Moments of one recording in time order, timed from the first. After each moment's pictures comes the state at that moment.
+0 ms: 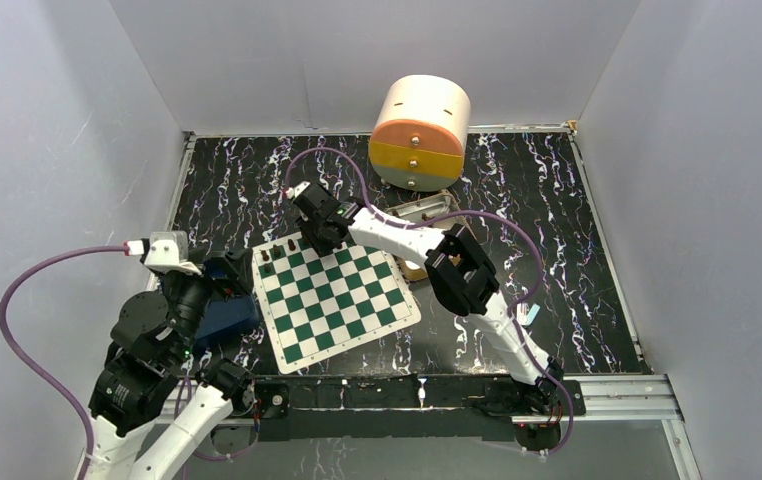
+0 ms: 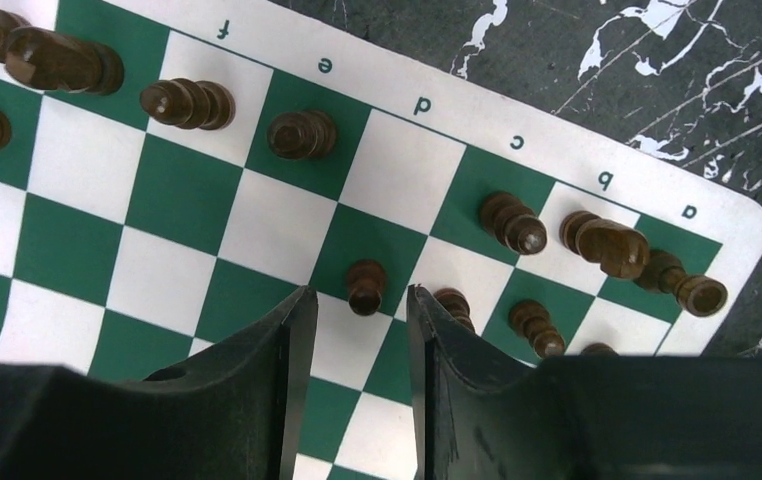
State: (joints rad) left arm -0.50 0.32 0.91 -0.66 -0.37 -0.20; right arm 0.98 2.38 2.07 -0.62 0.12 0.15
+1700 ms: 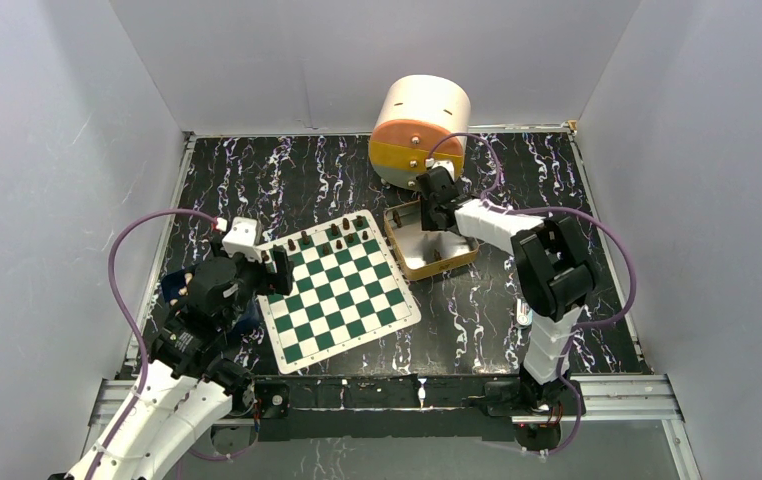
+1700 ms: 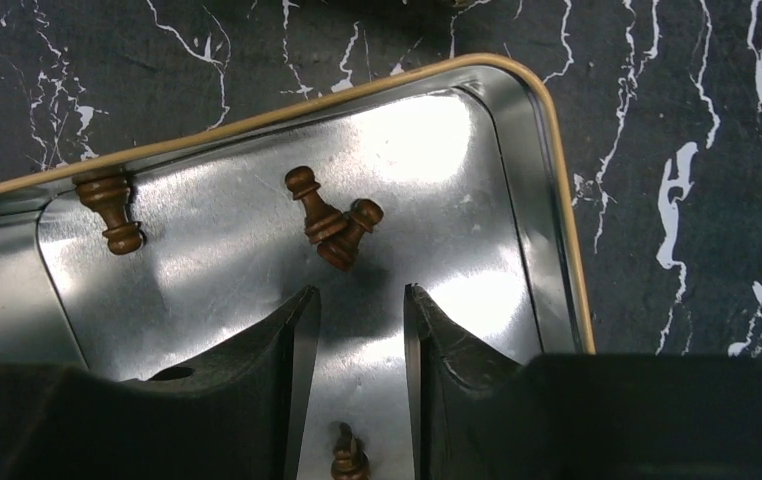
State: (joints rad) left arm -0.50 0.51 0.64 -0.48 -0.23 -0.13; right arm 0.54 1.87 1.24 -0.27 0.31 0.33
